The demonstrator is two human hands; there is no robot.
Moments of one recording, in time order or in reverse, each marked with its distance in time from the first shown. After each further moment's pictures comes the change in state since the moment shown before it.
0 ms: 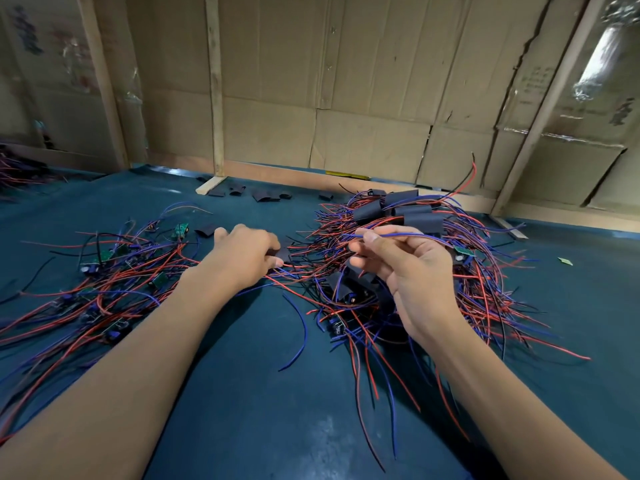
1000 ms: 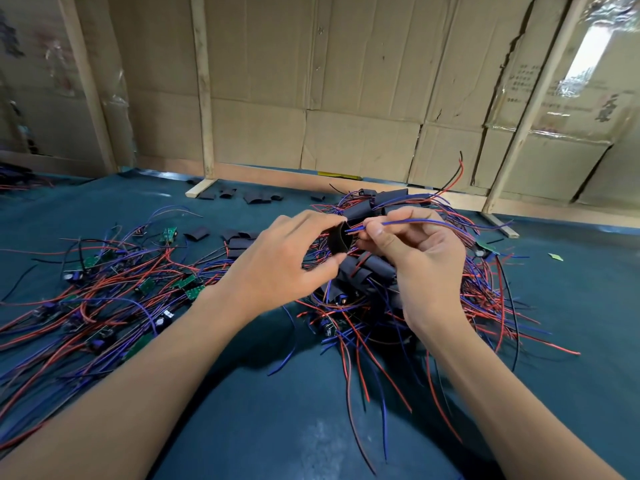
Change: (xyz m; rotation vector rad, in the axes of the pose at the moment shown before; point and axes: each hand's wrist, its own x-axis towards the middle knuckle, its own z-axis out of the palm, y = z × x) left_hand -0.052 0.062 -0.023 -0.518 0.573 0.566; right_hand 0.002 -0.013 -0.007 -0.129 0.042 -0.259
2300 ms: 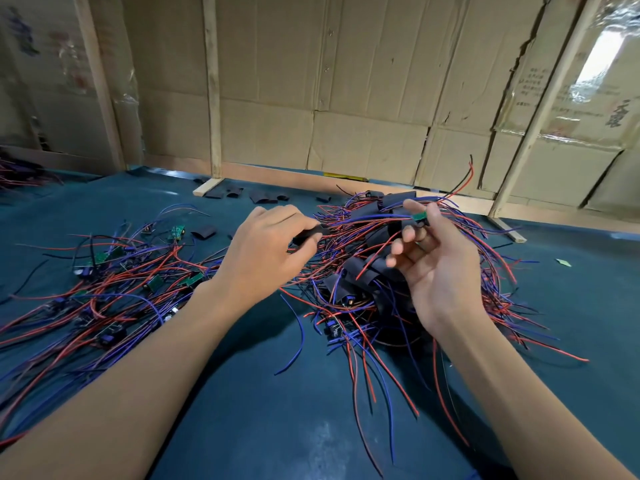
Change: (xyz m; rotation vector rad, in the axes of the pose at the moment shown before) left_hand 0.000 -0.029 -0.002 0.159 0.188 0.004; right_hand 0.009 -0.008 -0.004 0.281 0.084 0.331
